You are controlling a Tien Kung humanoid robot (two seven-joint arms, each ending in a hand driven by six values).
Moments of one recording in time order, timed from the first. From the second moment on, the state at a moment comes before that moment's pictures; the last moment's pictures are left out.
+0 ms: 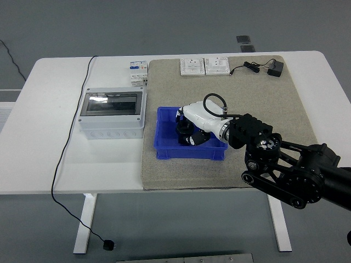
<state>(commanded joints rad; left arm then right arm) -0.08 0.04 -1.38 -0.18 1.36 0.18 0.15 0.77 -0.18 0.48 1.25 -2.00 0.05 -0.30</state>
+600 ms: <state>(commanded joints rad) -0.08 0.04 -1.38 -0.18 1.36 0.19 0.15 0.77 -0.17 0.49 1.22 -2.02 0.05 -0.32</state>
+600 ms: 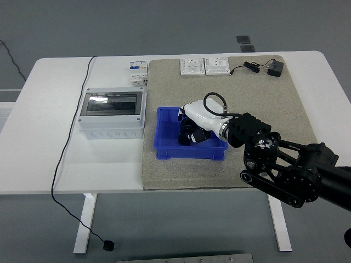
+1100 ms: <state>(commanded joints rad) -0.08 0.04 -1.39 -0.18 1.36 0.19 0.15 0.74 -0.22 0.59 1.35 -1.93 0.02 -0.30</state>
